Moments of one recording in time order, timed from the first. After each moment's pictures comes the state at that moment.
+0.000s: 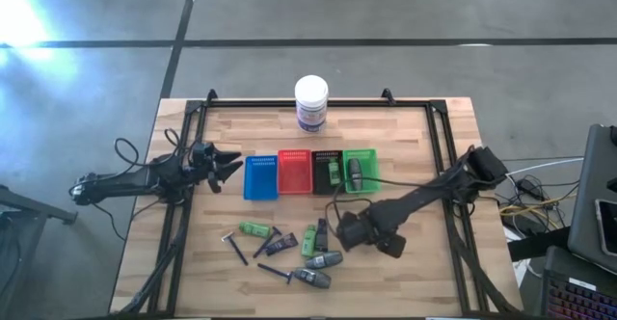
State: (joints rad) left arm 0.06 0.06 0.03 -0.02 -0.29 -0.50; right arm 0.41 1.84 1.30 -0.96 -0.10 2.50
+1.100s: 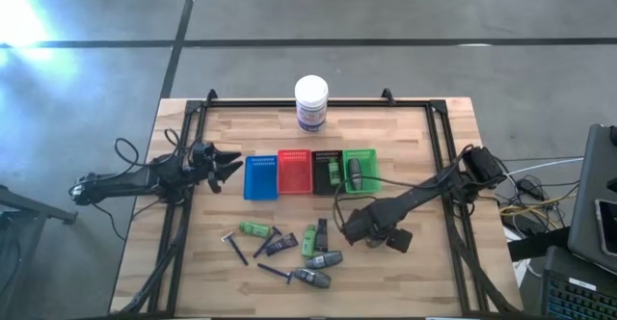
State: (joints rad) left arm 0.06 0.05 0.03 -0.02 -0.29 -0.50; right arm 0.38 1.86 1.13 -0.91 -0.16 2.46
